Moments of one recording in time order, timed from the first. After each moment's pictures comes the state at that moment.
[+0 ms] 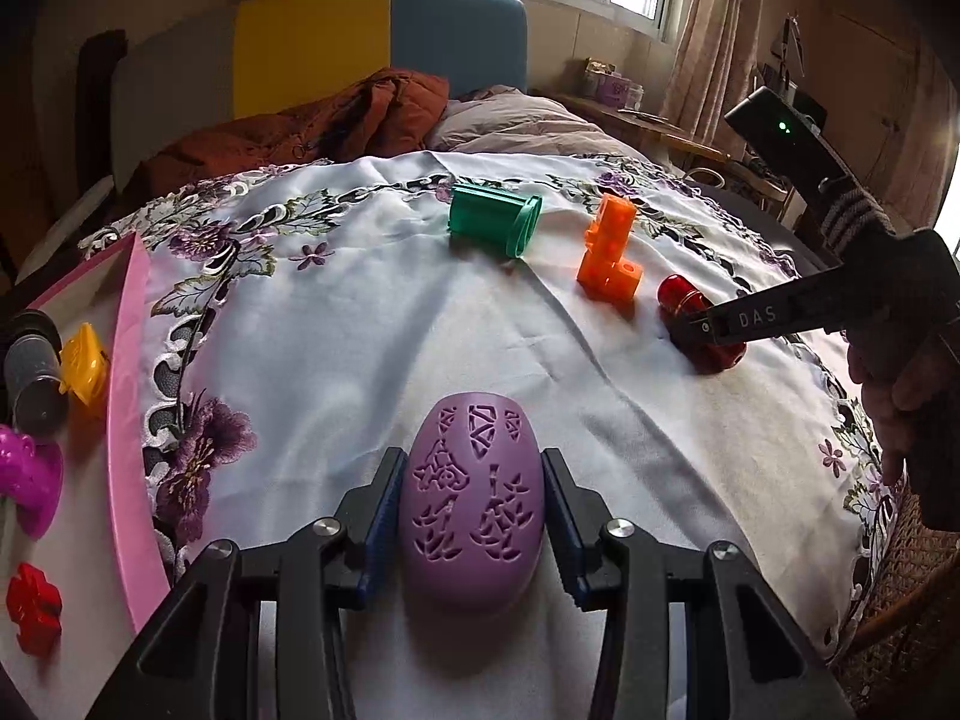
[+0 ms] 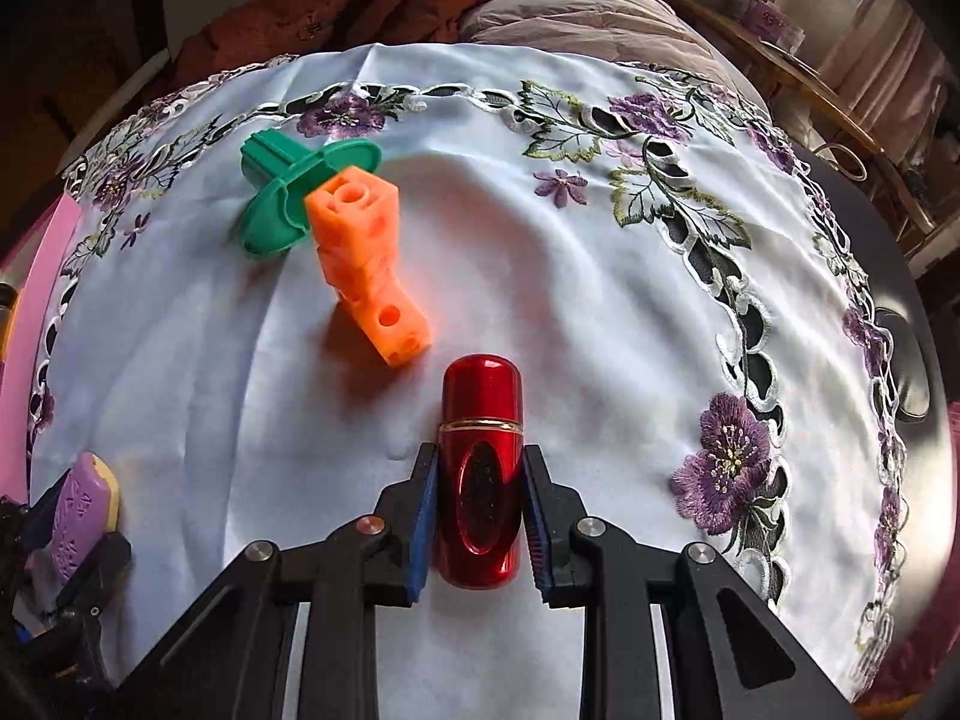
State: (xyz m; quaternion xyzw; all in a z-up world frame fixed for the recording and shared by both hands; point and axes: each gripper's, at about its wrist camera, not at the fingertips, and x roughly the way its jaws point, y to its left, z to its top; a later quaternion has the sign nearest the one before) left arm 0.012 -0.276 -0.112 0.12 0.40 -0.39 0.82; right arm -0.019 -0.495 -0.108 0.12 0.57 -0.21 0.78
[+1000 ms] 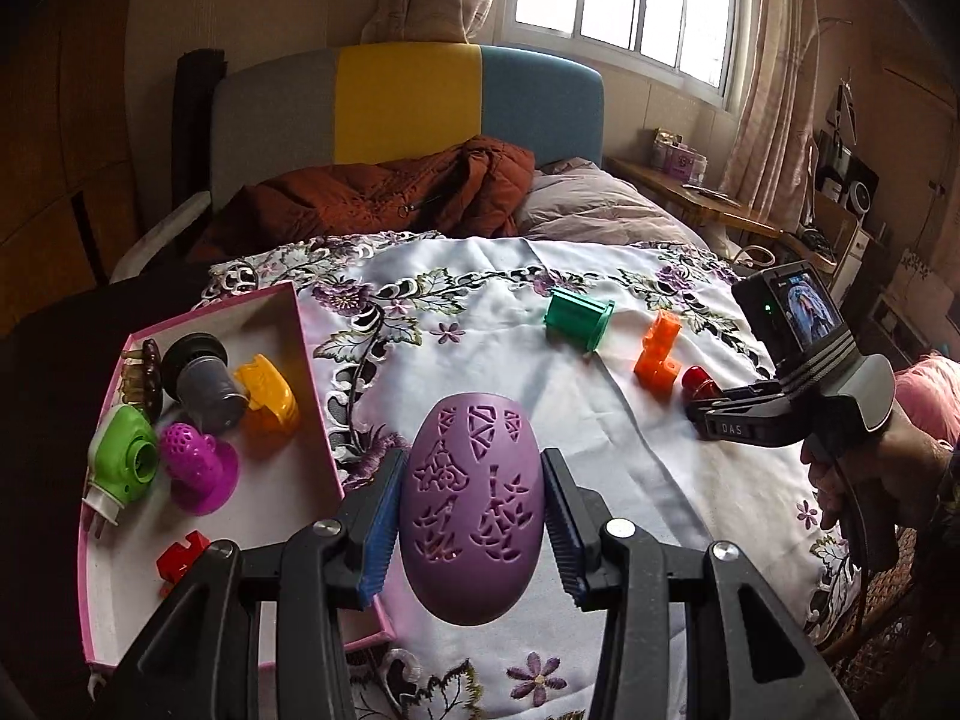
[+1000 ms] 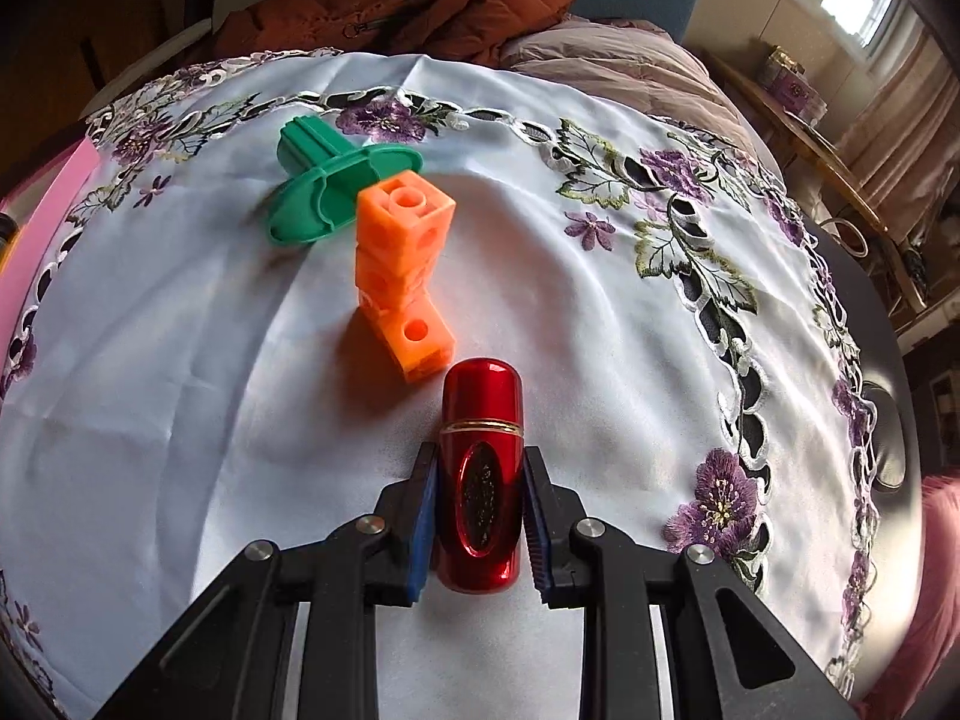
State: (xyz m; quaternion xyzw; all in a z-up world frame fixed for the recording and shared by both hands) left arm 0.006 -0.206 -0.037 0.08 0.36 -0.31 0.88; right arm -0.010 -0.476 -0.107 0.03 0.56 -0.19 0.80
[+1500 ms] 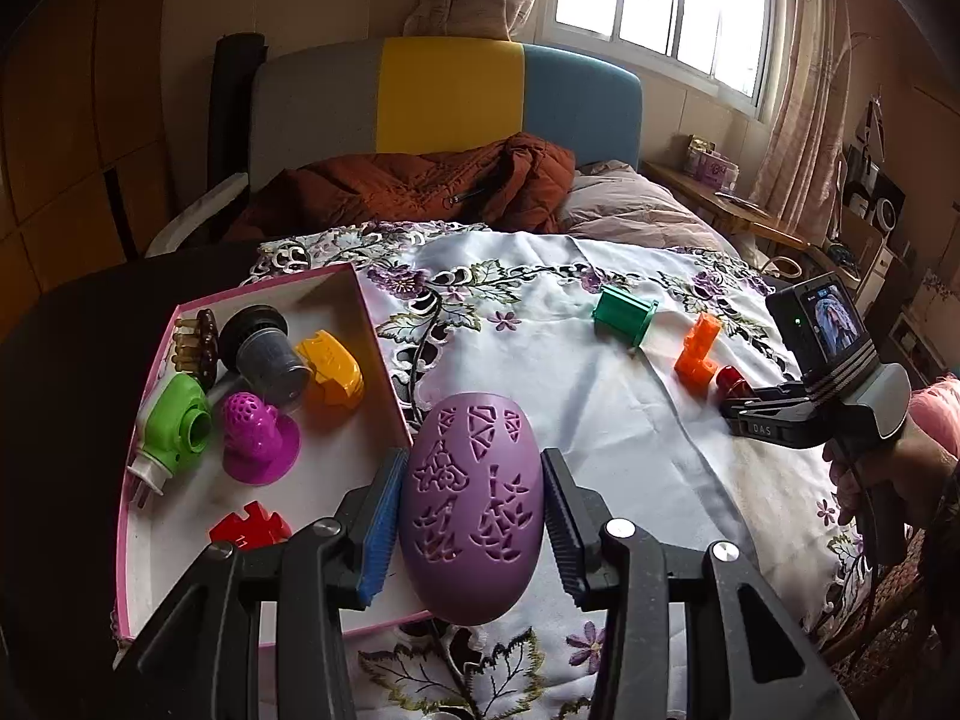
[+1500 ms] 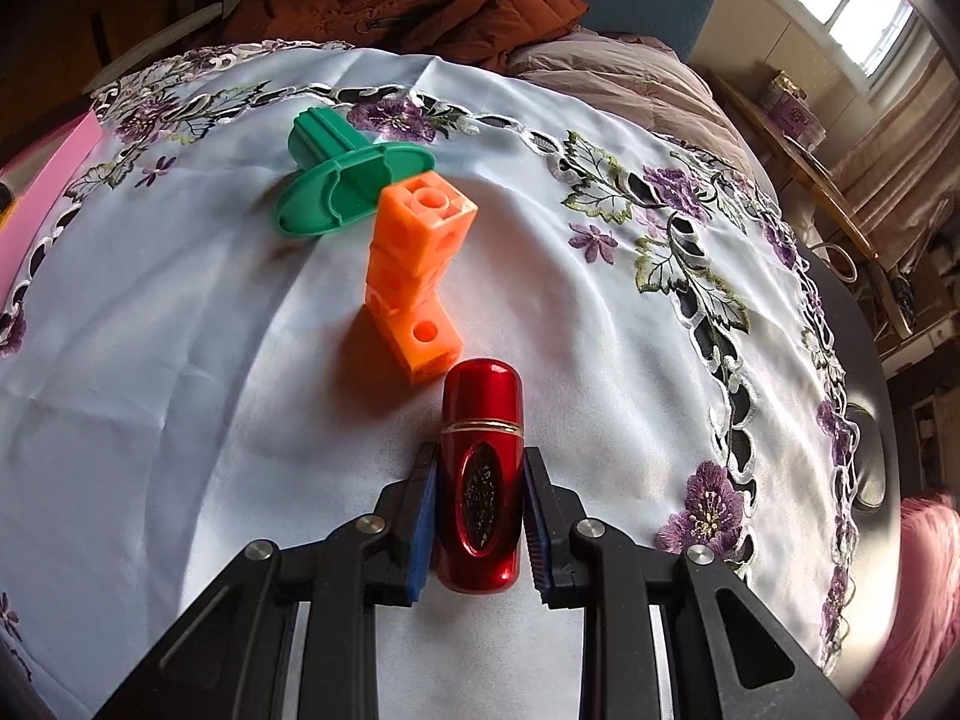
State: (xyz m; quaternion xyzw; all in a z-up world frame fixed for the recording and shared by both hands) left arm 0.012 -0.172 -0.038 0.07 0.37 -0.28 0.88; right arm -0.007 -0.469 -0.108 -0.01 0.56 -0.20 0.80
